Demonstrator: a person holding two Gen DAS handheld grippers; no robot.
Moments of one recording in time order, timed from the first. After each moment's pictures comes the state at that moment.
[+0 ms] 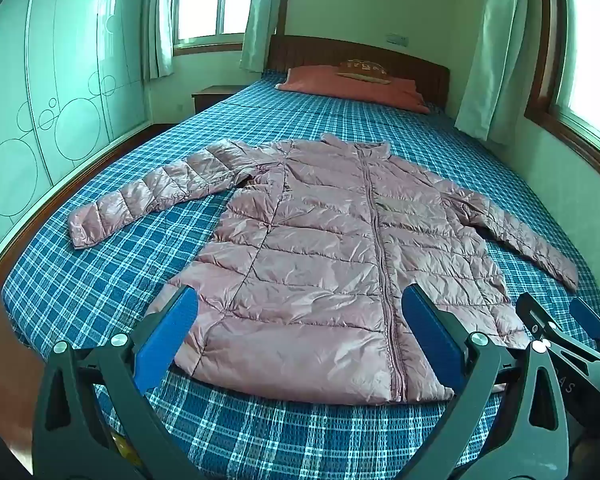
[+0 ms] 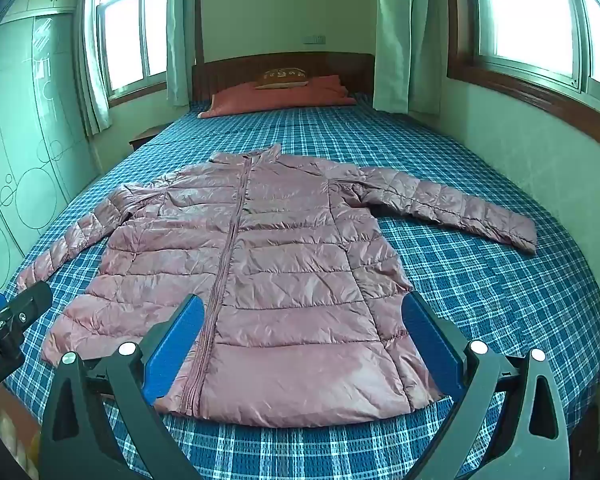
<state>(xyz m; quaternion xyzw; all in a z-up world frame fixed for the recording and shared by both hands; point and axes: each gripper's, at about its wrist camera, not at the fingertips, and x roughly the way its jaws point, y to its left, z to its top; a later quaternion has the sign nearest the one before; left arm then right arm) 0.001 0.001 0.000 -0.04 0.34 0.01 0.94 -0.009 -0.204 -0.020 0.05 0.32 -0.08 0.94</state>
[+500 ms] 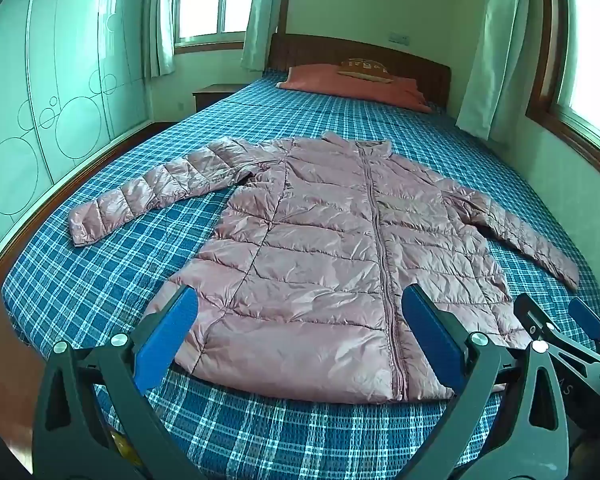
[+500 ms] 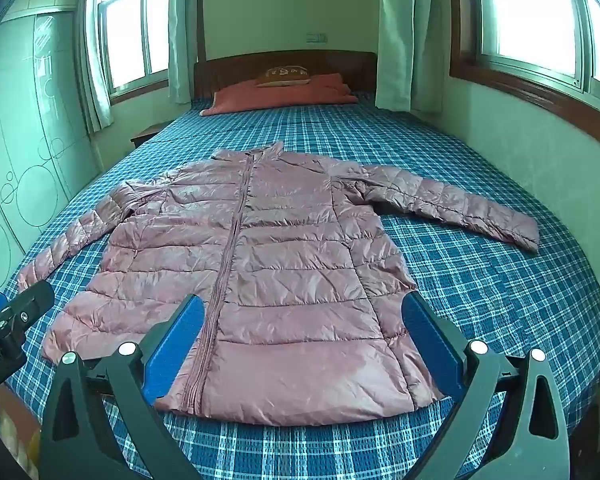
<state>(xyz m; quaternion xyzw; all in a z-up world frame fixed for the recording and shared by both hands) -0.001 0.002 -0.005 -0.05 0.34 0.01 0.94 -0.007 -0.202 -0.024 0.05 0.32 -0.08 0.94</state>
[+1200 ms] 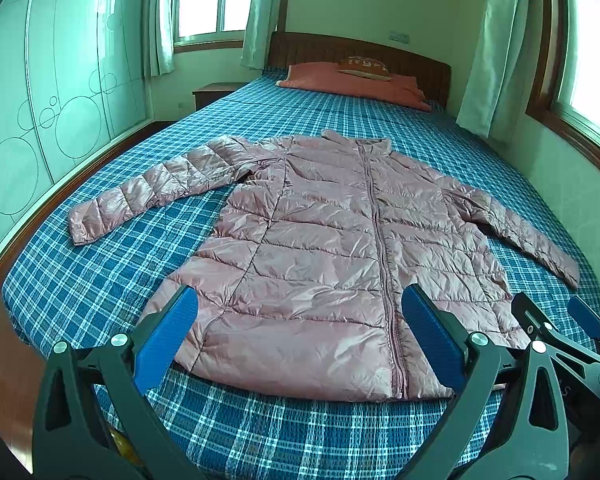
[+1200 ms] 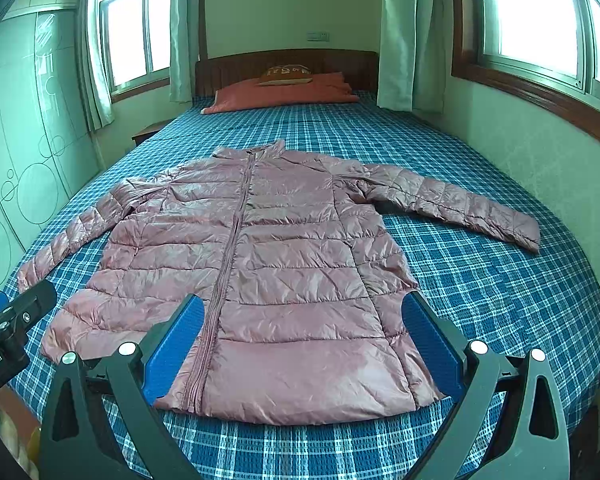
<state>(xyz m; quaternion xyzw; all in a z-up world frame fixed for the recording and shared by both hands) 0.000 0.001 -0.006 -0.05 0.34 0.01 0.94 -0.007 -0.200 -0.027 0.04 0.32 -0.08 0.94</state>
